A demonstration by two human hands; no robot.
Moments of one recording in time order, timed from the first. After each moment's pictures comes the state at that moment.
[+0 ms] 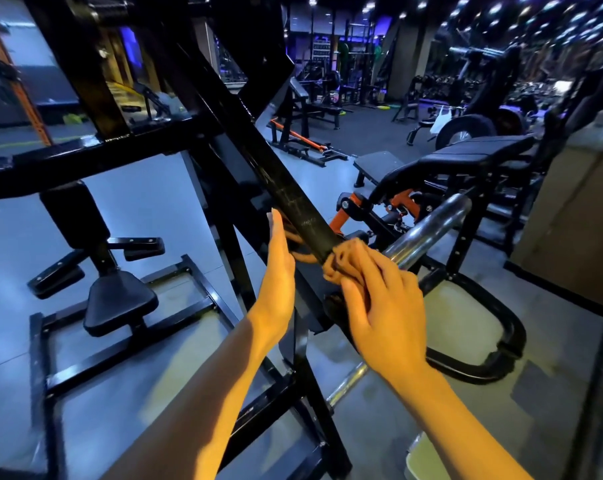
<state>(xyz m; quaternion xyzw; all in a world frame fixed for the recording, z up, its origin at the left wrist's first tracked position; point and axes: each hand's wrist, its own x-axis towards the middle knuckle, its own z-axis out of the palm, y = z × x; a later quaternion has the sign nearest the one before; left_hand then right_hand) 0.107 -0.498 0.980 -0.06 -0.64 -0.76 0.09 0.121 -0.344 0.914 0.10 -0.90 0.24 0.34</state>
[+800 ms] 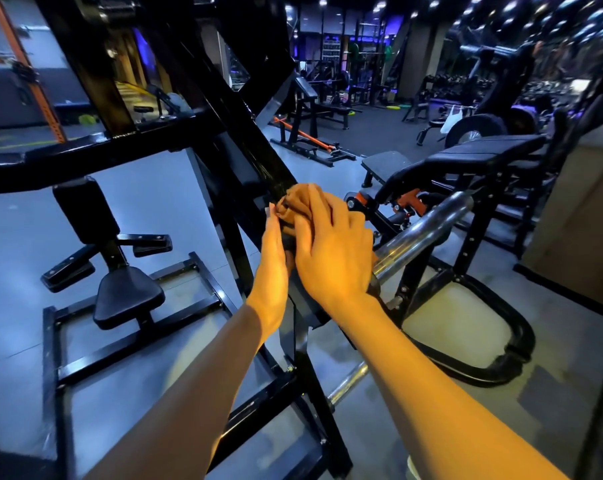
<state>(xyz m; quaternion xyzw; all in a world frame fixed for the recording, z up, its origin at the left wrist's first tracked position) 0.102 -0.503 0.974 -0.07 -0.62 -0.78 0.07 0.070 -0.408 0.970 0.08 -0.90 0.23 0.36</state>
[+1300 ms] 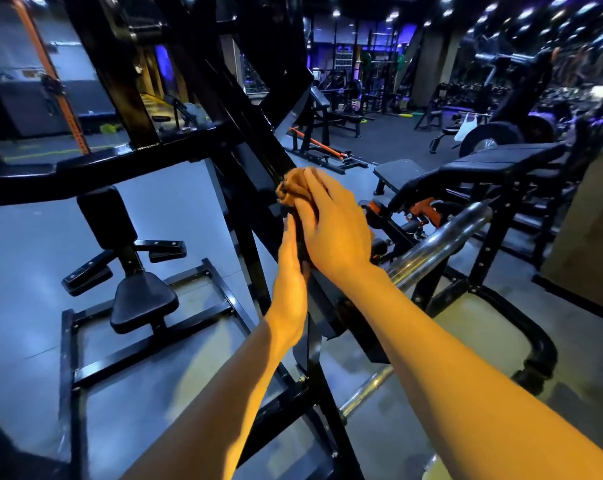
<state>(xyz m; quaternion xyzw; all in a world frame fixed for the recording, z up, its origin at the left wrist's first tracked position) 0.096 -0.504 0.960 -0.05 -0.59 -0.80 0.10 0.028 -0.423 0.998 0.19 -0.87 0.29 0.34</state>
